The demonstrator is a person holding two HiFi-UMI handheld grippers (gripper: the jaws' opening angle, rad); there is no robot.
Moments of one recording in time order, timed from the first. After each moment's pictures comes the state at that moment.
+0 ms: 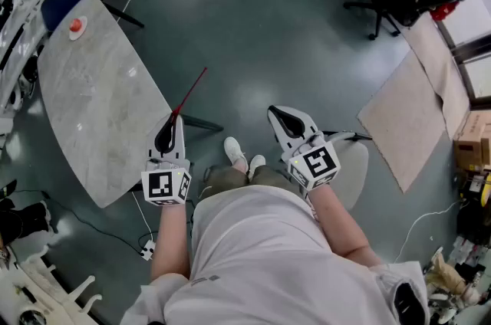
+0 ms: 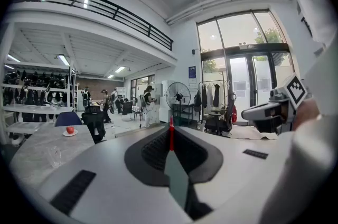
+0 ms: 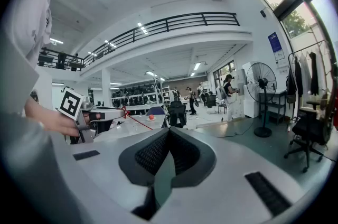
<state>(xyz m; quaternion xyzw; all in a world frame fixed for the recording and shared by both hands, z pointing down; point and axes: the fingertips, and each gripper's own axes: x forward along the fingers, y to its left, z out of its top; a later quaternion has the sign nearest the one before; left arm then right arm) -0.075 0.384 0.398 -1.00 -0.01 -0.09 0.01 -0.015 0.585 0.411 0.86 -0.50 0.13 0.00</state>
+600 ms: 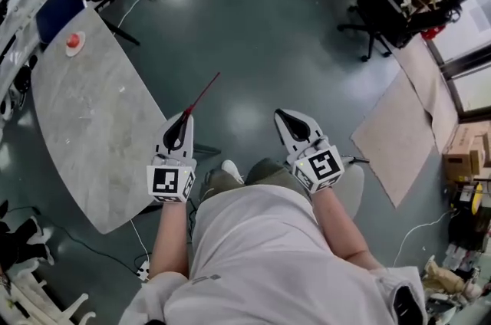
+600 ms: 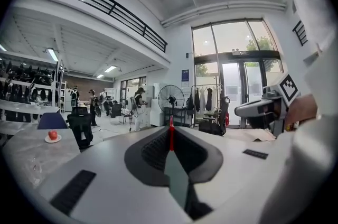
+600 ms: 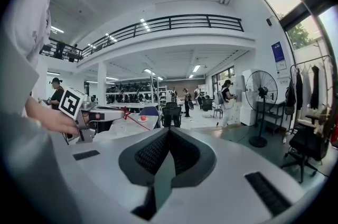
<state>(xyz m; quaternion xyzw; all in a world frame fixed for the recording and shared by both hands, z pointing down) 0.003 0.332 0.400 -0.99 -0.07 -0.08 0.01 0.055 0.525 0.399 0.87 -0.48 0.11 0.04</state>
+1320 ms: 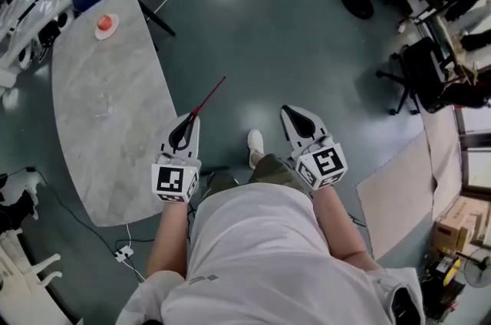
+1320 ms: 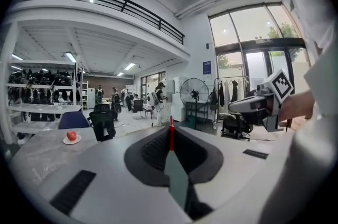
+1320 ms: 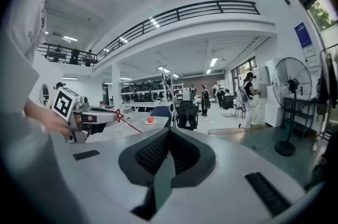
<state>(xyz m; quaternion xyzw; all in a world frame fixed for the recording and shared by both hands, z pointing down) 0.097 0.214 0.419 -0.99 0.04 -0.11 0.01 0.212 0.381 0.418 0.81 -0.58 0.12 0.04</state>
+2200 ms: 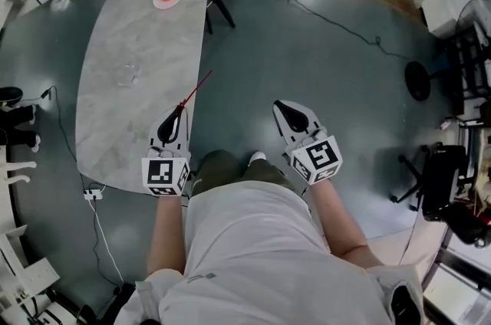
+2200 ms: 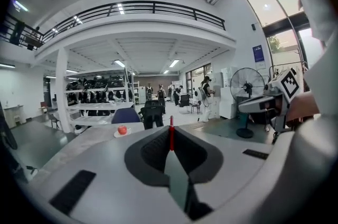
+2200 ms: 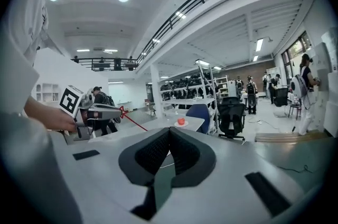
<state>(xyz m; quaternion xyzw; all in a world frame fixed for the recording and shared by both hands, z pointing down) 0.133 0.096 0.411 -0.94 0.31 -0.15 0.00 0.317 0.204 0.429 0.63 -0.77 0.12 0.04</state>
